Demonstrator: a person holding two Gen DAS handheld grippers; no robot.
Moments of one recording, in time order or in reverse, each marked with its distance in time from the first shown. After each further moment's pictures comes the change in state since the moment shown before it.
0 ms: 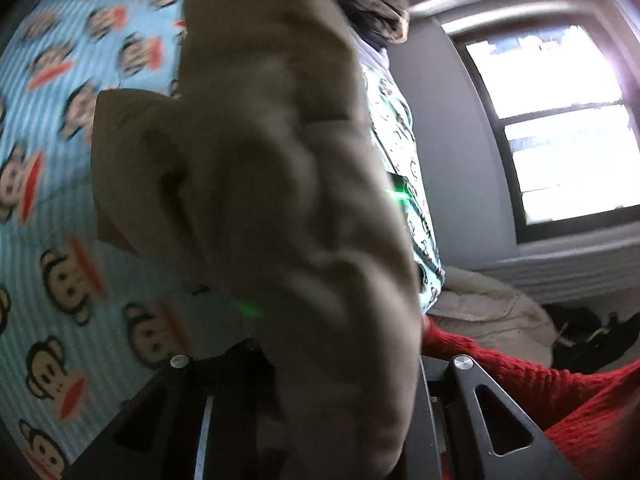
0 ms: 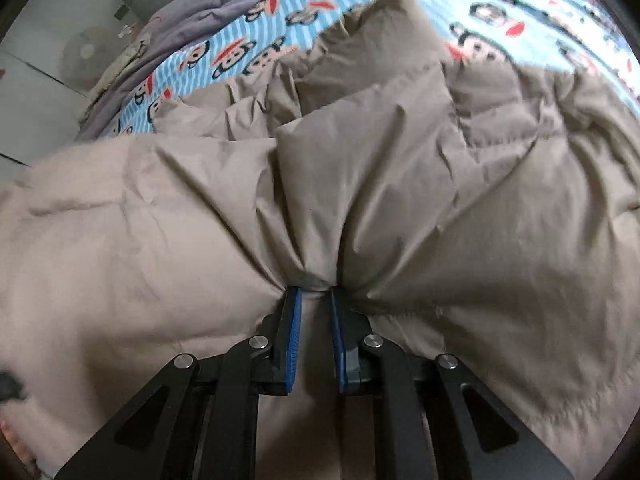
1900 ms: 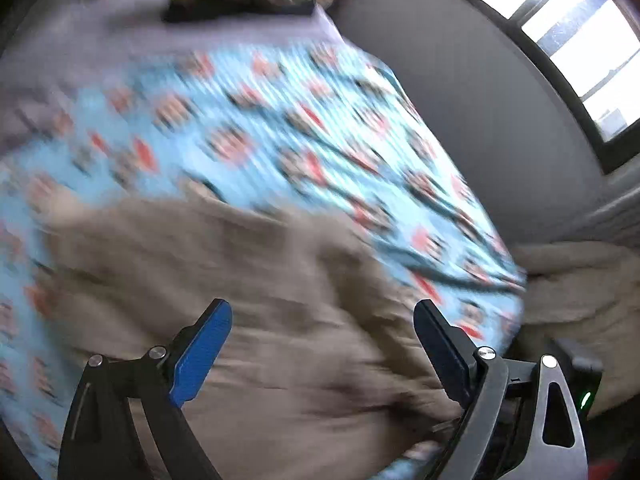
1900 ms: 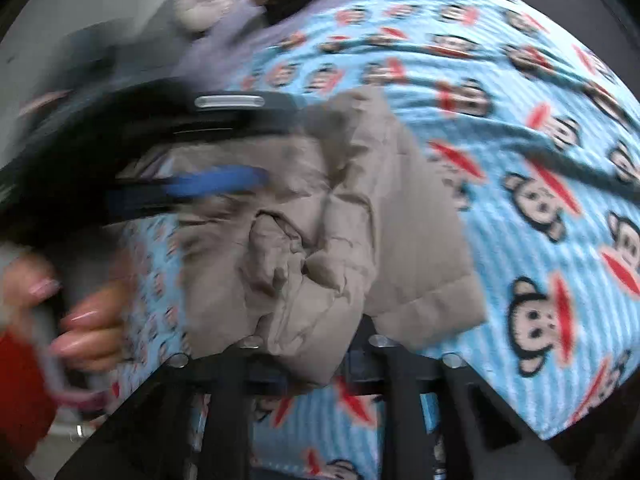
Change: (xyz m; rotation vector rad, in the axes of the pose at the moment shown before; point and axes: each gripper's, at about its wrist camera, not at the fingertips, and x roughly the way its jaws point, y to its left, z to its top) left arm 0.213 -0.213 0.088 0.370 -0.077 0.443; right arm -0.207 -0.198 -0.090 0.247 -0.202 0.081
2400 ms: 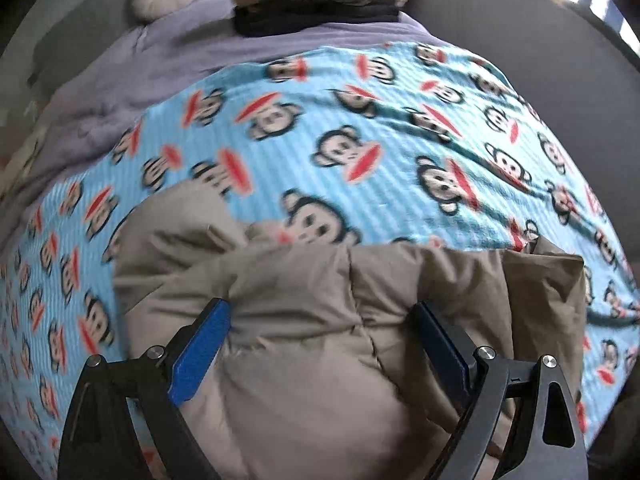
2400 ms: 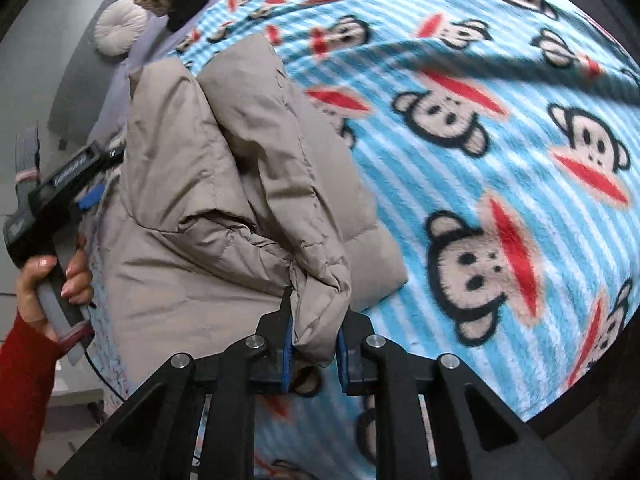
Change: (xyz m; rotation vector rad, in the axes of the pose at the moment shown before) left arm 0.115 0.036 0.010 0.017 -0.015 0.303; right arm 0.025 -0.077 -0.025 0.189 0.073 -0.099
